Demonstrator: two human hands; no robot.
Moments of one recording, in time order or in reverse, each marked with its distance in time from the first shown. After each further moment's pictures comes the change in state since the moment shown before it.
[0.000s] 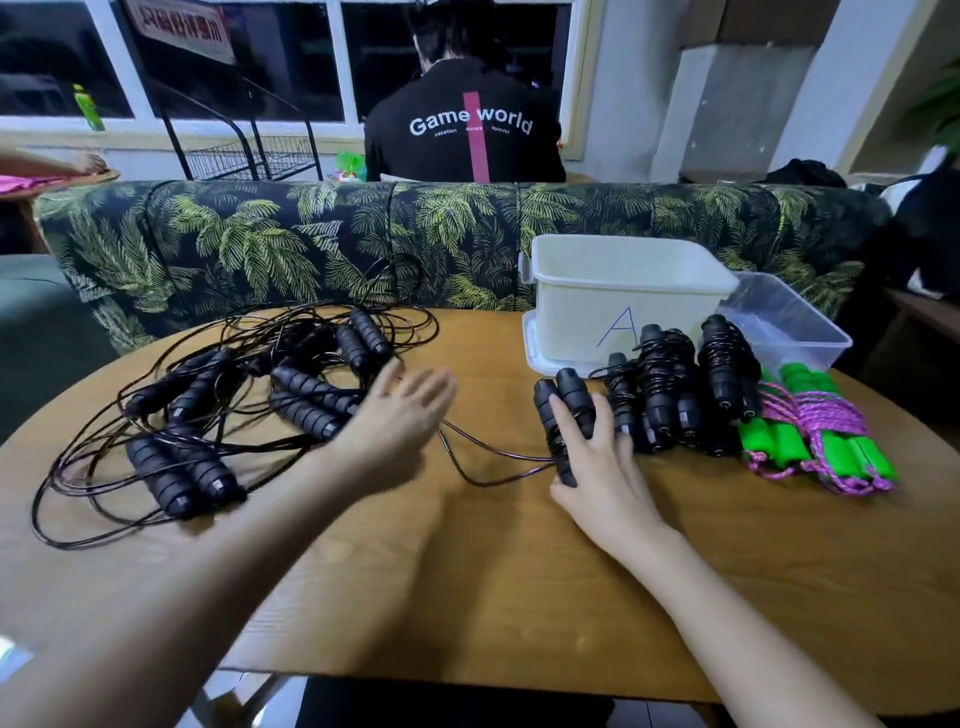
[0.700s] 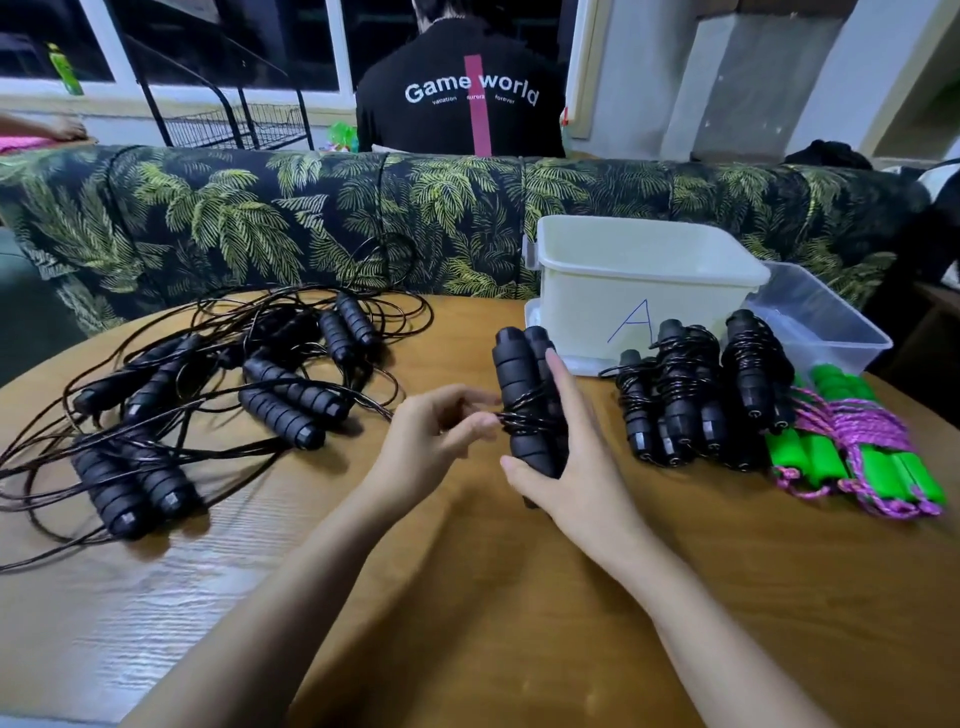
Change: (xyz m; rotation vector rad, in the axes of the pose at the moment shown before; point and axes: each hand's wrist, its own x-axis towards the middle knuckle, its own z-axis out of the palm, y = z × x) left_hand 0.029 0.039 0.022 -1.480 0.451 -0.121; right_hand 0.016 -0.028 -0.002 0.881 0.146 -0.178
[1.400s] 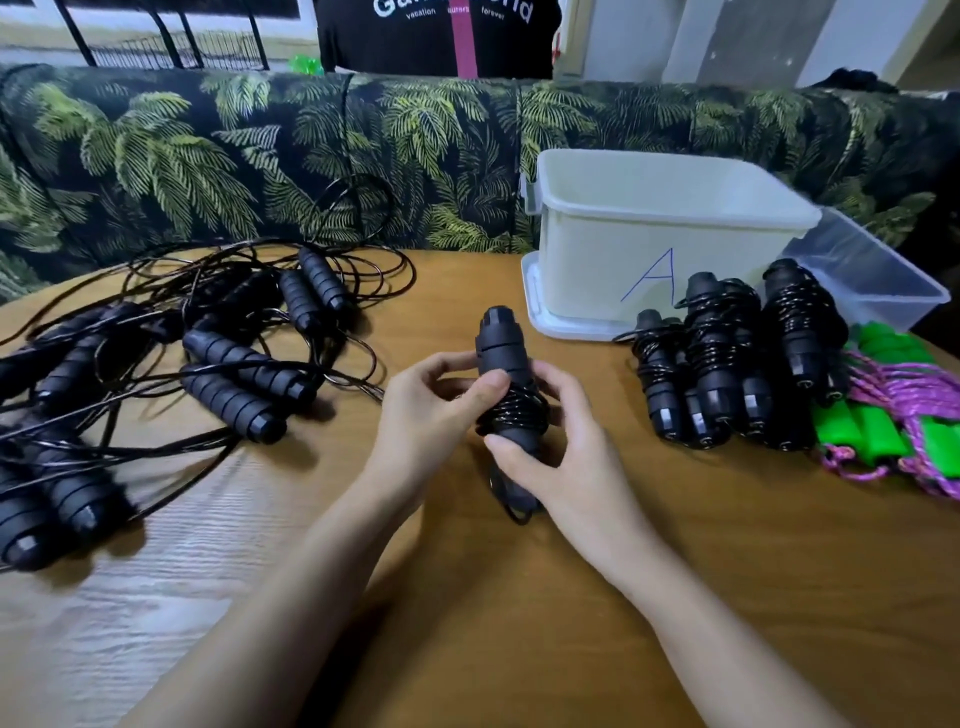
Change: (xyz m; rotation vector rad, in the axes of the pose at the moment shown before) left_hand 0.016 -0.012 0.020 -0.269 0.195 -0.252; right_hand 0.012 0.034 0.023 0.074 0.025 0.122
